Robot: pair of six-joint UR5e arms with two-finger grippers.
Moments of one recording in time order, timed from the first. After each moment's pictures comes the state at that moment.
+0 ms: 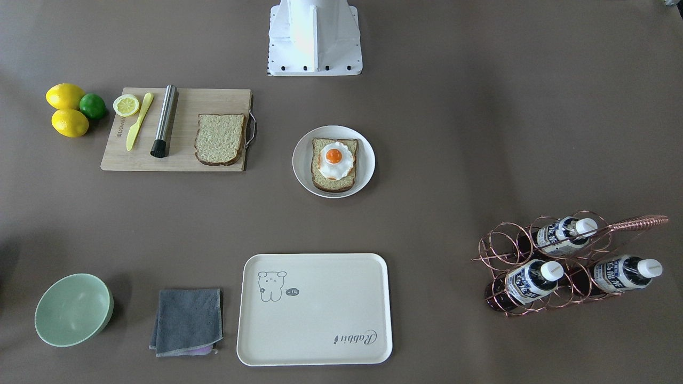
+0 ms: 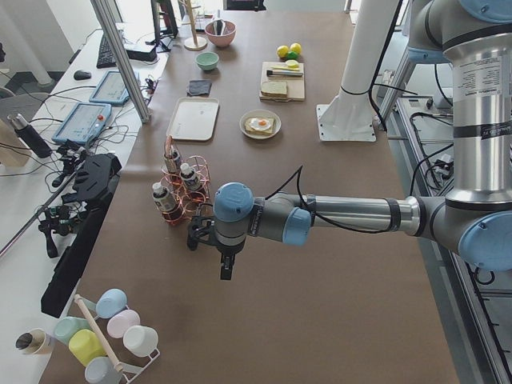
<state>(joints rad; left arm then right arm) -1.56 -1.45 -1.71 -1.80 -2.37 -0.15 1.45 -1.70 1.83 -1.53 2.25 0.24</state>
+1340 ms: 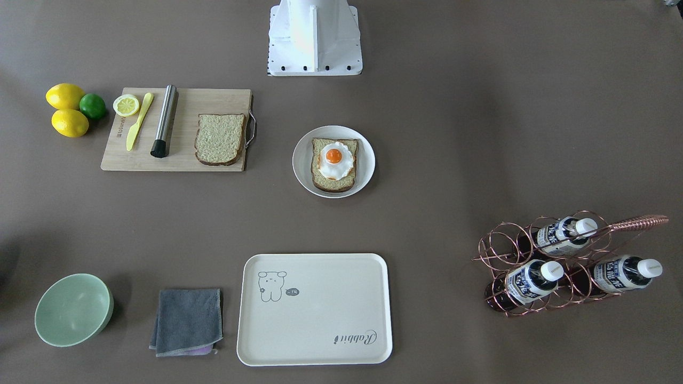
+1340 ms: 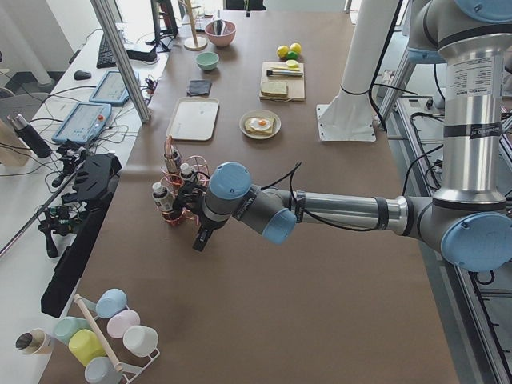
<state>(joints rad) -1.51 -1.51 -1.68 -2.11 -2.38 -0.18 1.34 -1.62 1.86 -1.38 2.29 0.29</state>
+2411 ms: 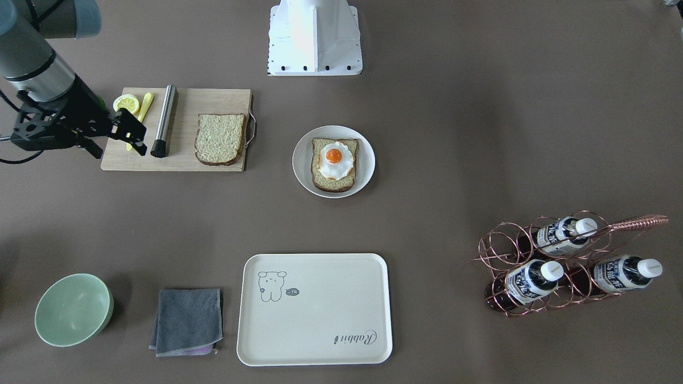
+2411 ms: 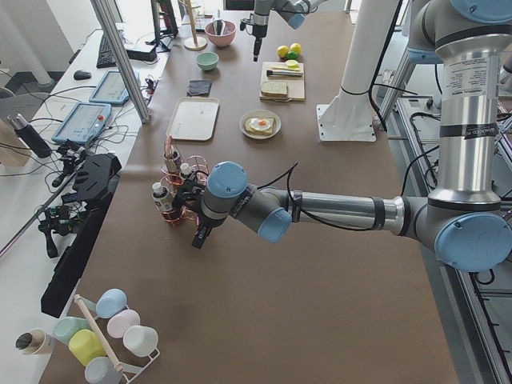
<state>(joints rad) -1.49 -1.52 -1.67 -2.12 -2.37 -0.18 0.70 -1.43 2.02 -1.34 1.97 1.22</state>
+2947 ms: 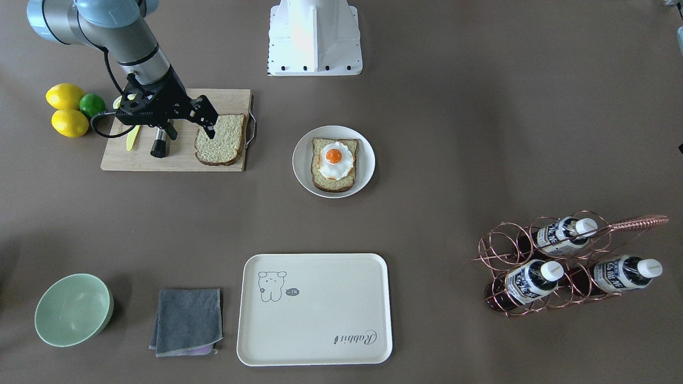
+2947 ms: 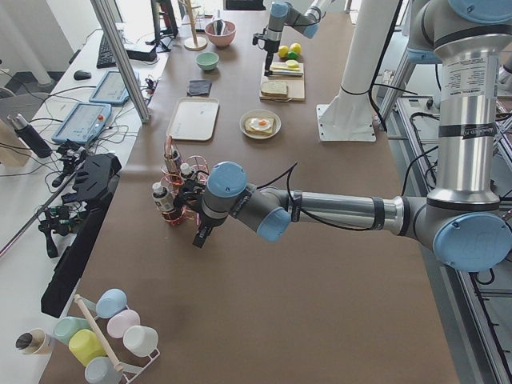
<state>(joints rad) -1.48 -1.52 -1.67 -2.12 -2.37 -0.18 0.55 -1.45 2.03 -1.23 1.83 1.35</state>
